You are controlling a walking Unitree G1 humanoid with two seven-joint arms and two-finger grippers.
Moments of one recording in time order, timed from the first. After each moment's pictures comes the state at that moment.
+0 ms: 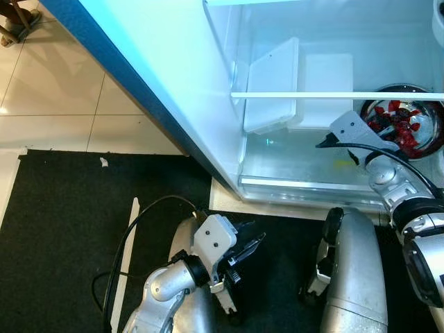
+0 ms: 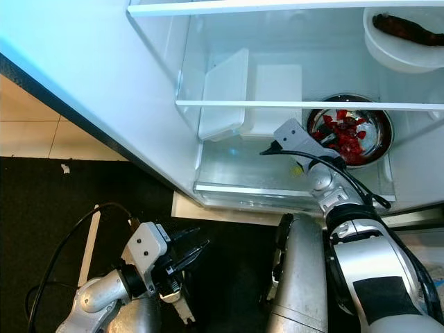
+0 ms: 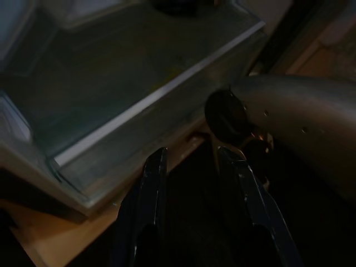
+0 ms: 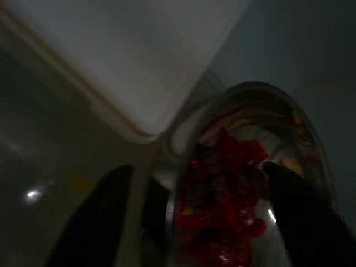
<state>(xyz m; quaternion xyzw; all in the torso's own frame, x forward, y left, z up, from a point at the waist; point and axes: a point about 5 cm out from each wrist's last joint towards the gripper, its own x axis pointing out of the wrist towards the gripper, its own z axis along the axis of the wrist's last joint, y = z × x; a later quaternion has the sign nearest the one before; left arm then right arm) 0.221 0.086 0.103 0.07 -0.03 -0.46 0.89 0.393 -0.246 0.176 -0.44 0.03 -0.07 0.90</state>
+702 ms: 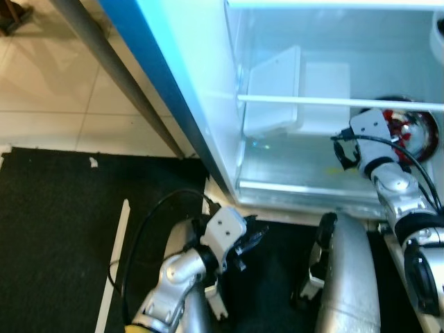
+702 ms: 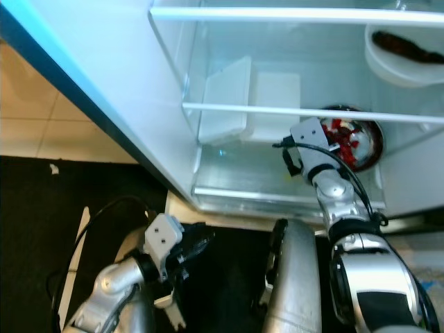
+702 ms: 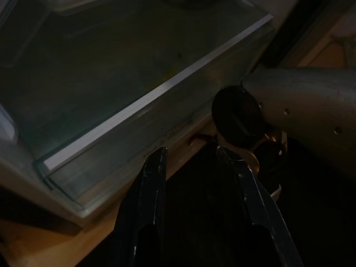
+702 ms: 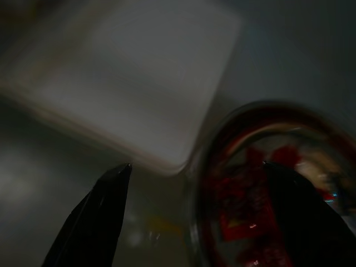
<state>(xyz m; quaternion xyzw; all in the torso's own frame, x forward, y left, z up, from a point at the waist) 0.248 0.071 0.075 0.08 -0.01 -0.45 0.89 0.379 -0.247 0.163 -0.21 -0.01 0.01 0.98</state>
